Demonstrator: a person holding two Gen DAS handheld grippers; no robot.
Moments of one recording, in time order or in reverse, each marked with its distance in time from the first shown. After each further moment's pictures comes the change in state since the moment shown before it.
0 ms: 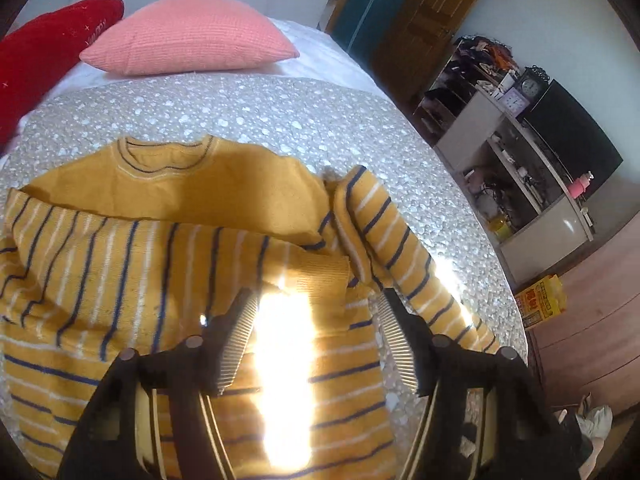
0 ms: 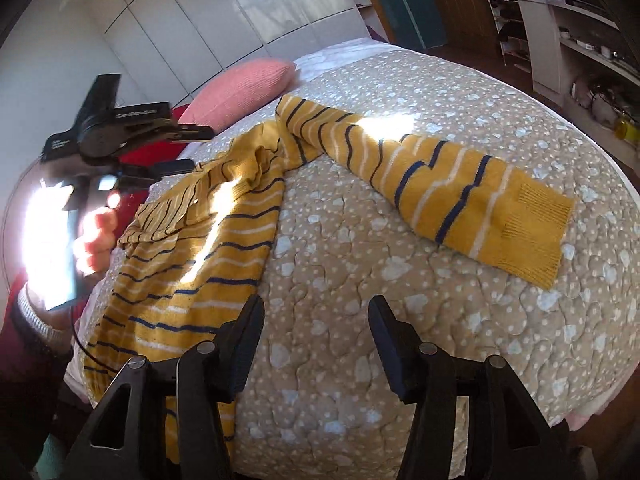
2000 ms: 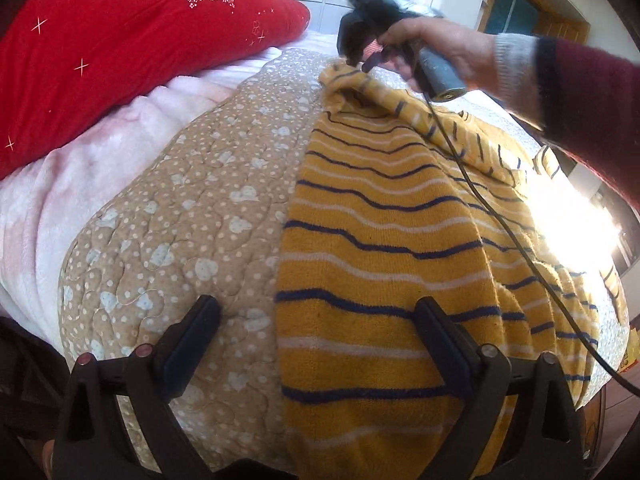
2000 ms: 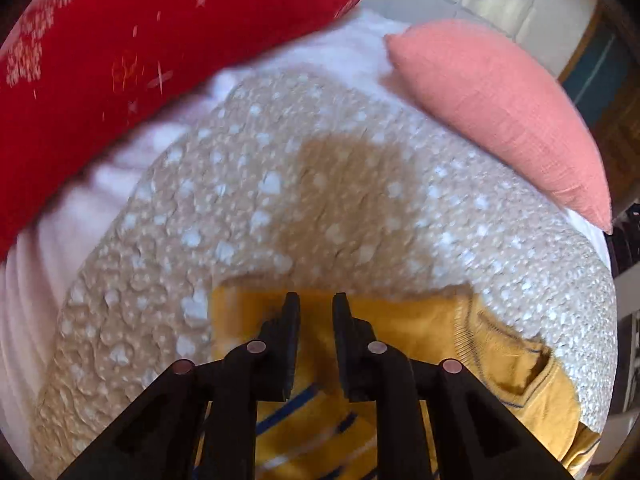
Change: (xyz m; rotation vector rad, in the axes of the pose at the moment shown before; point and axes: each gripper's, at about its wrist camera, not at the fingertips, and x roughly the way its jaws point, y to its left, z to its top) left arm -0.116 0.188 -0.232 -0.236 -0.194 0.394; right arm 0.393 0.446 0.155 -0.714 0.289 -0.186
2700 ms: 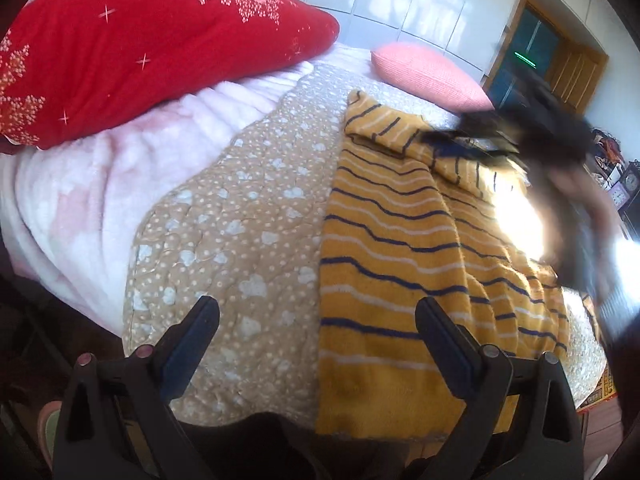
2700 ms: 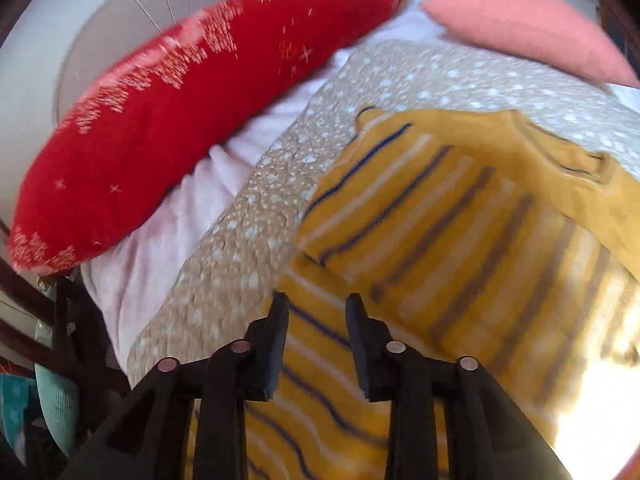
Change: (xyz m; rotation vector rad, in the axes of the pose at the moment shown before) left arm -0.065 0.013 -0.009 -0.104 -0.021 0.026; right arm -0.119 -0.019 -0.180 0.113 -0.046 0.519
